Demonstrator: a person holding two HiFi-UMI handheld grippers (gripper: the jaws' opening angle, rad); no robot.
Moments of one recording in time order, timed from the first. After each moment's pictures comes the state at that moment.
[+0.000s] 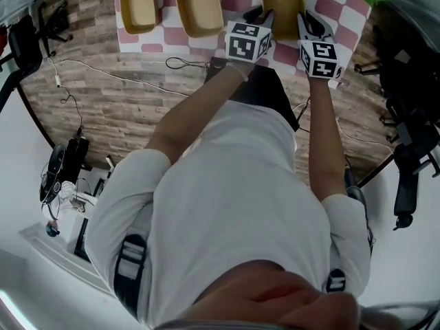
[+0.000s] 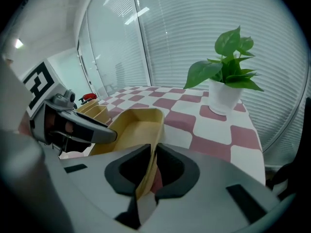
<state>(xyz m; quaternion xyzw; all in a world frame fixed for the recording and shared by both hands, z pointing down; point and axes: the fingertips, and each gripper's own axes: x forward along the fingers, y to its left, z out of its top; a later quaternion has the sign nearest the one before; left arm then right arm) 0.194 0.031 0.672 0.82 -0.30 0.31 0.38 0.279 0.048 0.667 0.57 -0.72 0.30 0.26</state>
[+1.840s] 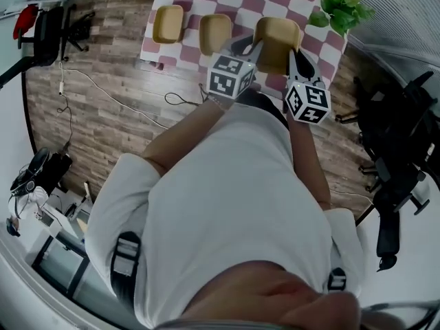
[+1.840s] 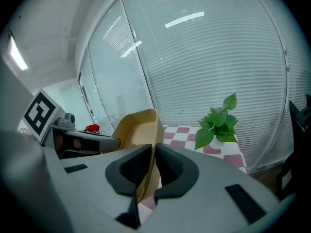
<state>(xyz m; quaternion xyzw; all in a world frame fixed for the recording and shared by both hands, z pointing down) 0.157 0.034 0.475 0.88 -0.33 0.22 0.27 0.248 0.067 0.468 0.62 -0.73 0.27 0.10</state>
